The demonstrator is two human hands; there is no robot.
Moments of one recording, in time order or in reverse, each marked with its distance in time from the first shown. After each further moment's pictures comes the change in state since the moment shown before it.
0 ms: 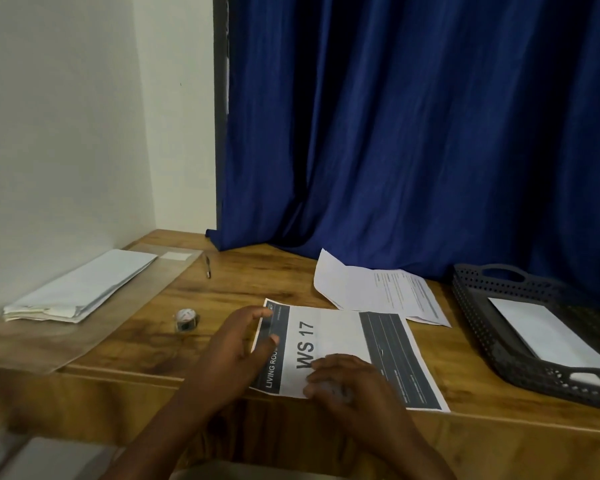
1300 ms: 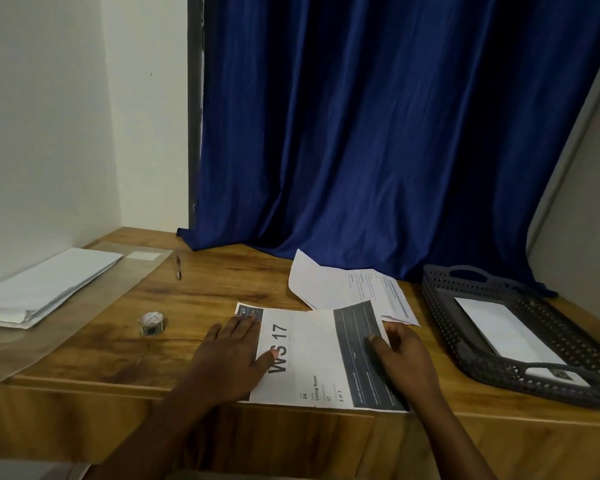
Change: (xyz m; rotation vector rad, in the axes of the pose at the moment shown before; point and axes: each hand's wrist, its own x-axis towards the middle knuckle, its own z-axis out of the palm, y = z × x) left_hand 0.040 -0.026 0.048 0.804 -0.356 0.041; right_hand 0.020 0.097 -0.056 0.068 0.400 0.421
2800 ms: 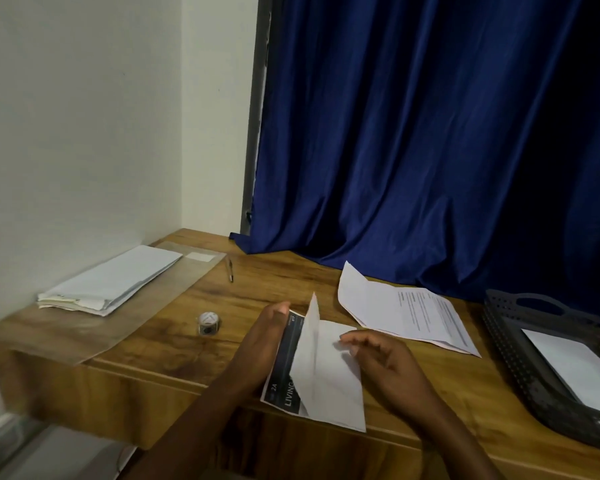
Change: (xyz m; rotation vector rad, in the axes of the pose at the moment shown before) left_hand -0.013 -0.011 -0.029 -1.181 0.306 -0.188; right_hand -0.019 -0.094 0.039 0.236 -0.440 -0.243
